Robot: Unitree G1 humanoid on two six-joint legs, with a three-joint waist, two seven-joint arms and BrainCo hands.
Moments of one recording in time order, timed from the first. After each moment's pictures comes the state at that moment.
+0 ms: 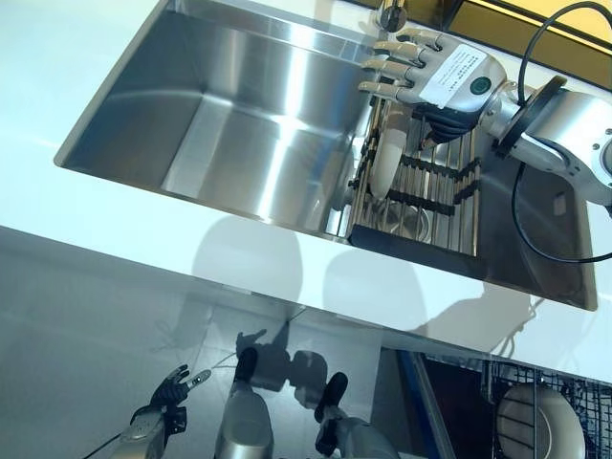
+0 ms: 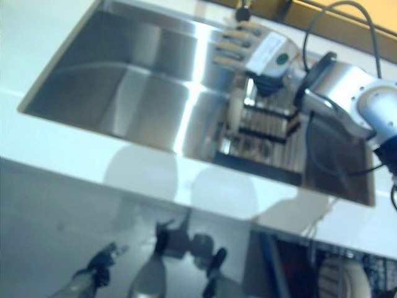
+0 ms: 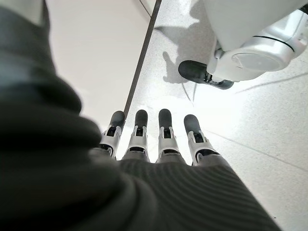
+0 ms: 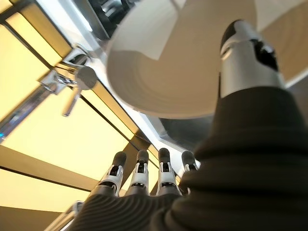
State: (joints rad) left arm 0.03 0.43 -0.14 0.92 -0.43 -0.10 -0.07; right arm -1.30 -1.18 0.84 0.17 -0.77 -0.33 -0.06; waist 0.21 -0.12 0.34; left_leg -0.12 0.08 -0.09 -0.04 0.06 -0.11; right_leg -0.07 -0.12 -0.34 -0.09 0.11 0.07
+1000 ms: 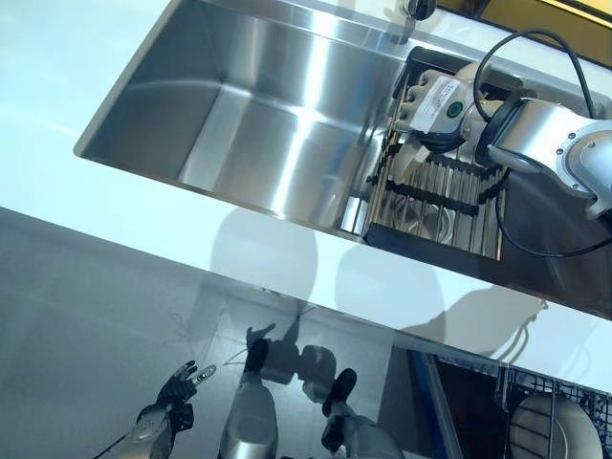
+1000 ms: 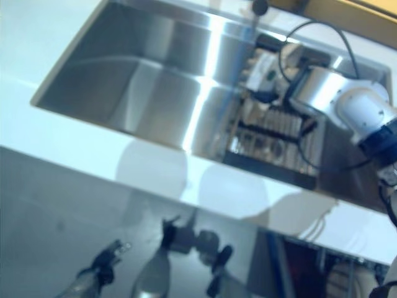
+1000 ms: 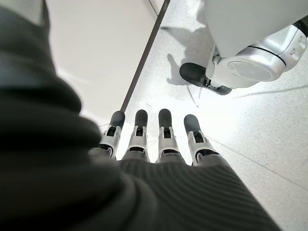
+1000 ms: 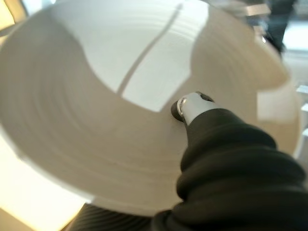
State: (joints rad) left arm 0.04 0.41 -0.14 0.88 -0.50 -0.11 -0.09; right arm -1.36 -1.11 0.92 0.32 -1.05 -0.35 0.16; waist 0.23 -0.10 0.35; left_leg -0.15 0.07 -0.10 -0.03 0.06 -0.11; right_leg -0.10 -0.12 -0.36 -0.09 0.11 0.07
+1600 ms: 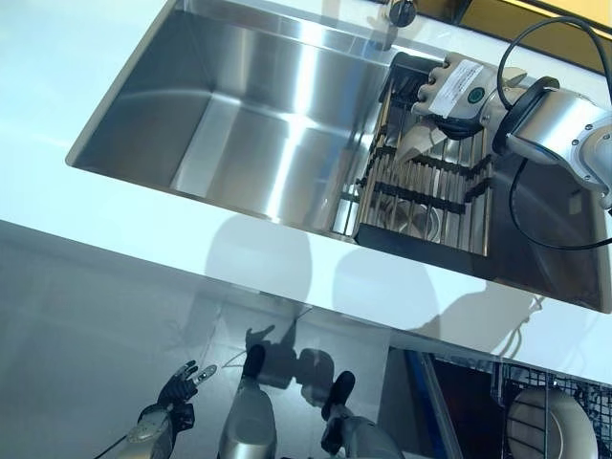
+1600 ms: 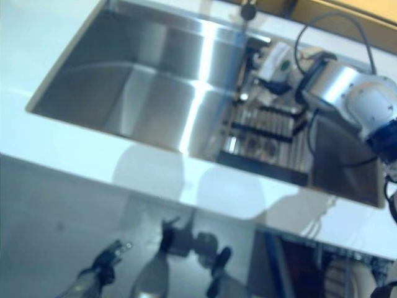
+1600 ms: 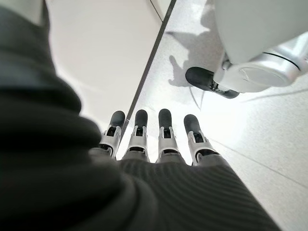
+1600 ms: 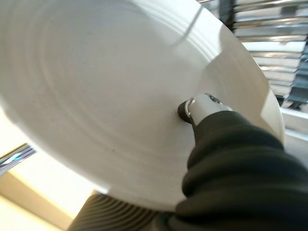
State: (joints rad) left arm 0.04 0.39 -0.14 0.88 -0.49 -0.12 -0.08; right arm -1.37 -1.15 0.91 0.35 -1.00 -0.30 -0.02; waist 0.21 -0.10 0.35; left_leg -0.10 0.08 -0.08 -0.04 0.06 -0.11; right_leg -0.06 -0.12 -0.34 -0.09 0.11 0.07
